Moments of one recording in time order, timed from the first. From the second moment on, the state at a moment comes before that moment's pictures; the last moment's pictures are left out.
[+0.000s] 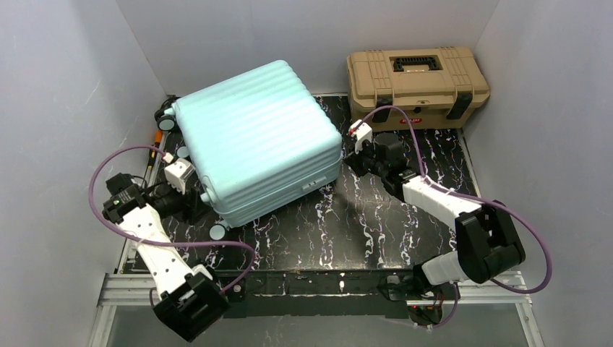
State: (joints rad) left arm 0.67 0.92 0.99 -1.34 0.91 1.07; right arm 0.46 1.38 0.76 0.18 -0.26 -0.15
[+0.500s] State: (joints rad) left arm 0.90 1.15 1.10 -1.63 1.03 1.47; right arm 0.49 1.63 1.01 0.18 -0.26 -0.27
